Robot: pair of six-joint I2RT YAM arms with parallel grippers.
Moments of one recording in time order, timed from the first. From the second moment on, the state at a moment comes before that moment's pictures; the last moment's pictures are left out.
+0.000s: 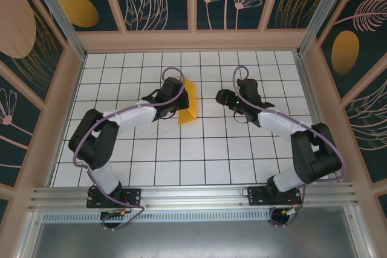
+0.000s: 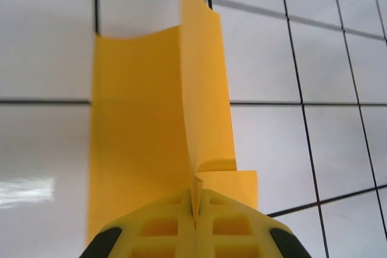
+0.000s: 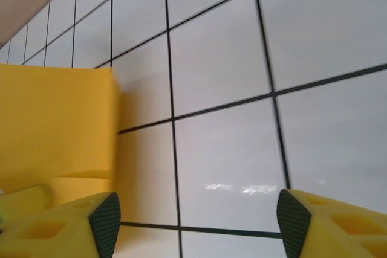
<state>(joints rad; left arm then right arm) -0.62 1.73 1.11 -0.14 -0.05 -0.67 0.40 1.48 0.81 -0.01 -0.12 0.71</state>
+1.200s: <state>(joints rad) -0.81 2.17 1.49 -0.58 -0.75 -0.51 0.28 1.41 0.71 -0.12 0.05 0.81</state>
